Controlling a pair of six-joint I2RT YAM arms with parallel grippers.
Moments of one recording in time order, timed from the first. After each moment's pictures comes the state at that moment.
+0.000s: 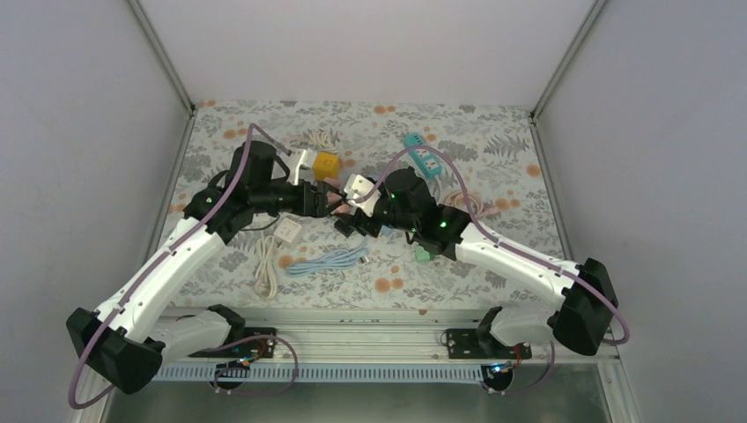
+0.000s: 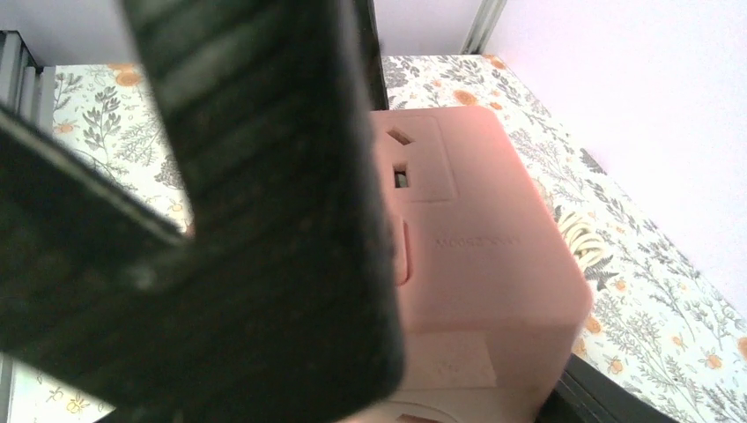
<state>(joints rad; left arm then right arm) -0.51 1.09 1.11 -0.61 0.55 -0.48 0.91 1.31 1.02 -0.14 -0.13 -0.34</state>
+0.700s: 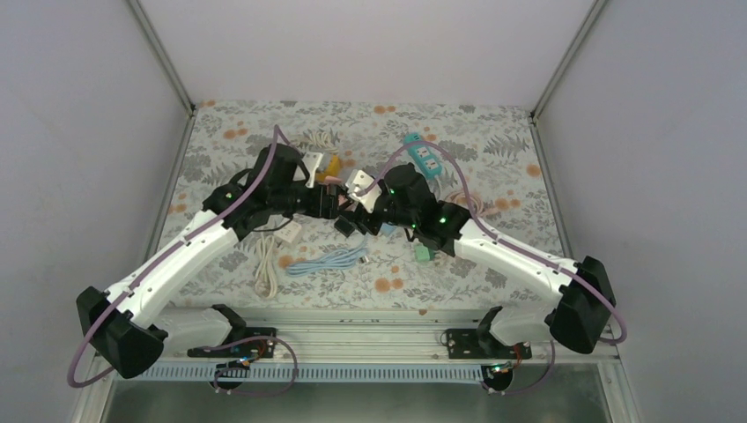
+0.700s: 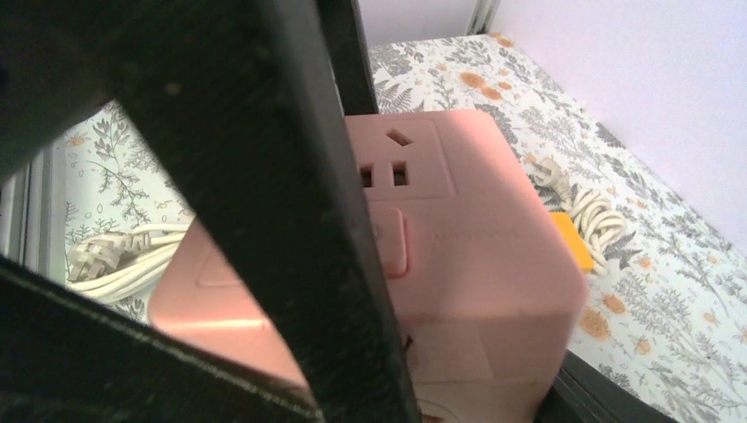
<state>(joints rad) -0.62 1.17 1.14 -0.64 0.33 -0.48 0.89 1.32 1.04 -0.17 -0.17 -0.27</state>
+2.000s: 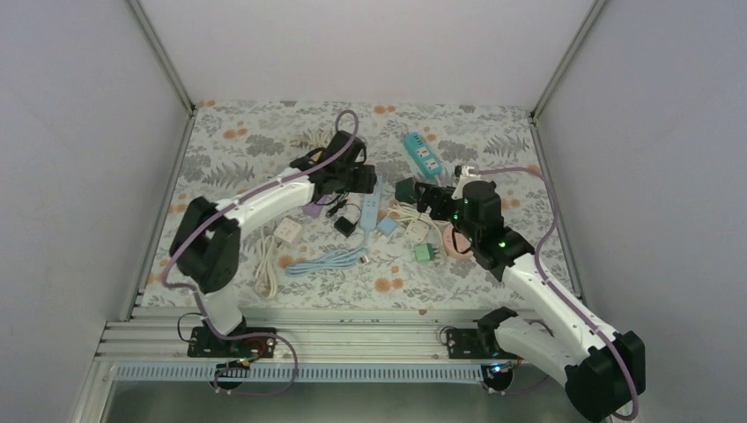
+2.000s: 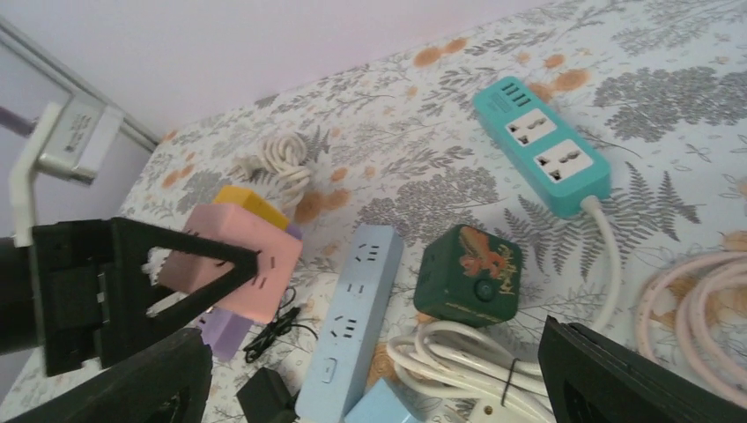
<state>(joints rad) -0.67 1.72 1.35 -0.46 -0.01 -0.50 0.48 0.93 0.67 -0.15 0.05 0.52</state>
